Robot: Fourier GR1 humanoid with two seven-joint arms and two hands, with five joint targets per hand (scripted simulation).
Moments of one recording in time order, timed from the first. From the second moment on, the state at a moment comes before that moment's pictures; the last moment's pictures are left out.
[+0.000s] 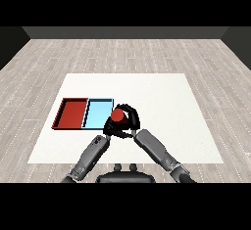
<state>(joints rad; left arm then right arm) -0.31 0.00 -0.45 -1.20 0.29 0.21 -0.38 -0.50 0.00 0.59 -1.27 -0.34 -0.58 -0.36</state>
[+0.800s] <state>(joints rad) -0.34 0.02 -0.51 -1.20 0.30 0.49 -0.28 -0.54 -0.01 0.67 -1.25 -0.40 -0.64 -0.36</state>
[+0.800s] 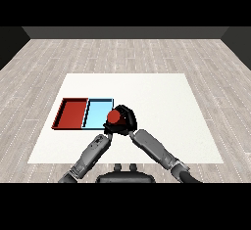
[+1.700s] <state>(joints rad) -0.36 0.01 -0.51 -1.20 0.25 0.63 -0.32 -0.53 -0.01 0.64 -1.28 -0.35 -0.59 -0.32</state>
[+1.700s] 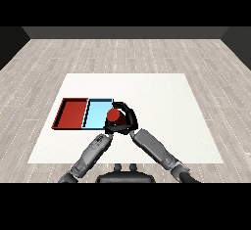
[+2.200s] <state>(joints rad) -0.35 0.00 -0.52 -1.20 0.23 0.64 -0.31 -0.50 0.00 0.57 -1.33 -0.27 -0.55 -0.27</state>
